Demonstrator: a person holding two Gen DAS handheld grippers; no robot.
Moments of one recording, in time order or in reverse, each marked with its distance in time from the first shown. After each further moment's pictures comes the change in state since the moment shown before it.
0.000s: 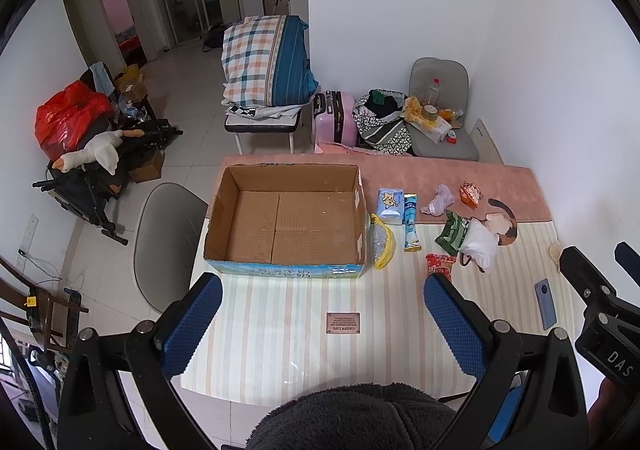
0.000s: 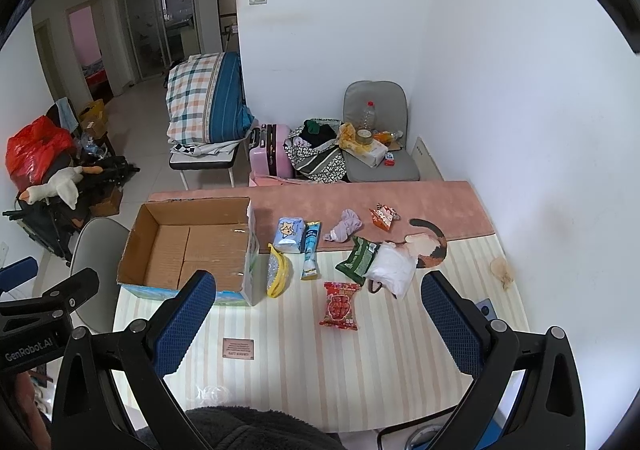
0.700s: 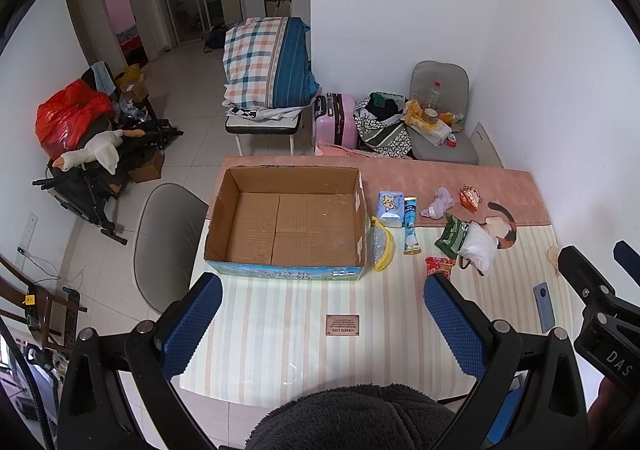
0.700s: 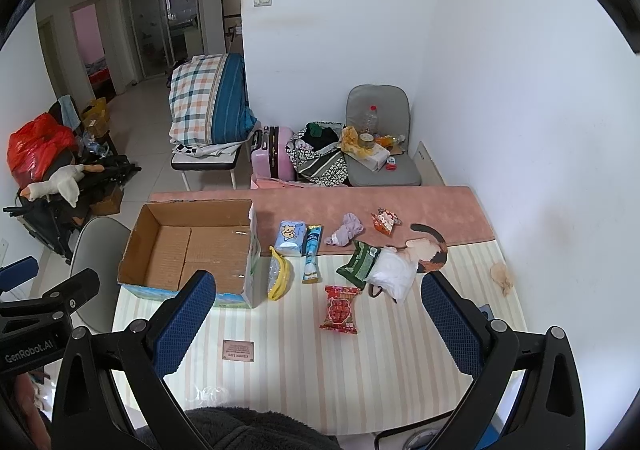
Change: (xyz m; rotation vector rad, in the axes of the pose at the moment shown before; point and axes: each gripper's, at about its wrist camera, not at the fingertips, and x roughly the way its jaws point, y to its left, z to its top) left arm -0.001 0.001 -0.001 -0.002 -0.006 0.001; right arm -0.001 0.002 0.004 -0.005 -0.005 0.008
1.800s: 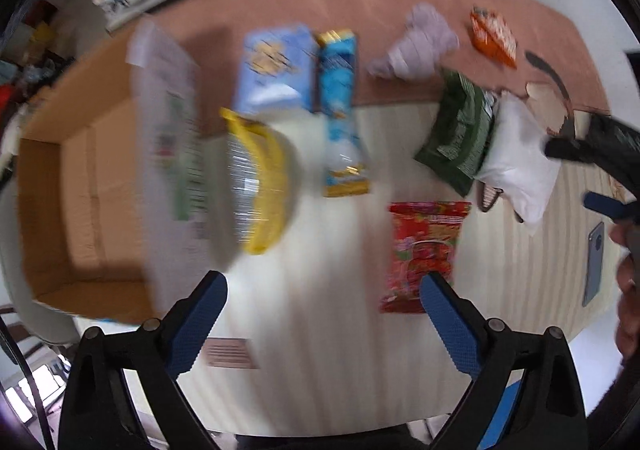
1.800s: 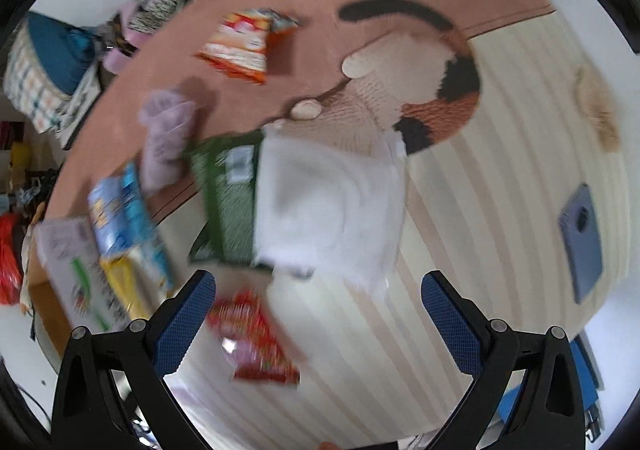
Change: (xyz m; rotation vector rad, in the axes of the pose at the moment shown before) left arm 0.392 -0.209 -0.004 0.176 0.630 -0.045; right arm 0.533 -0.245 -0.066 0.504 0.805 0.013
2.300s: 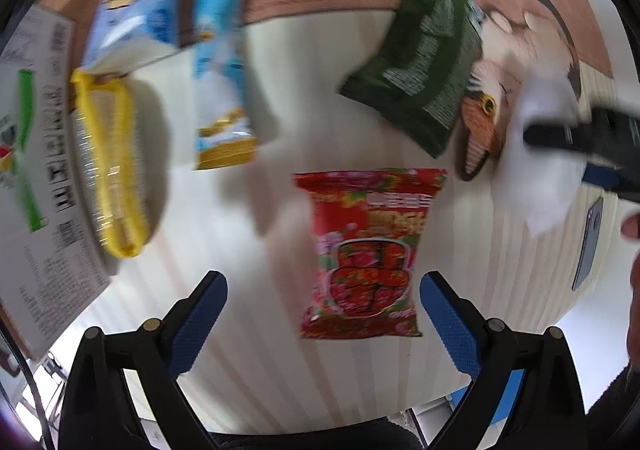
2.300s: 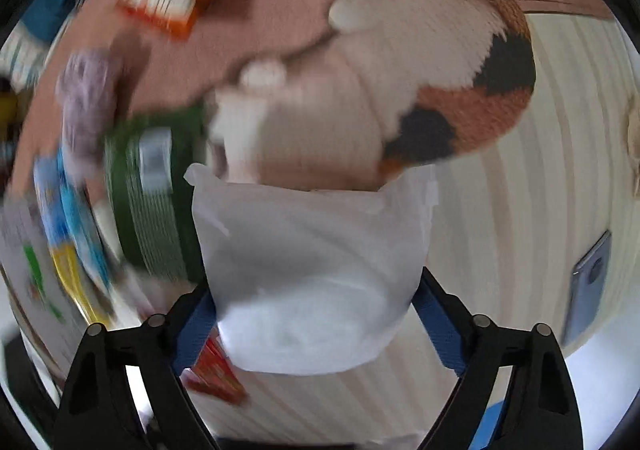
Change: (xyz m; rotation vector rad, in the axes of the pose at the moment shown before) left arm 0.085 -0.055 0.007 0.056 0.190 -0.101; right arm 0.071 -0.025 0.008 -0.182 0.190 -0.059
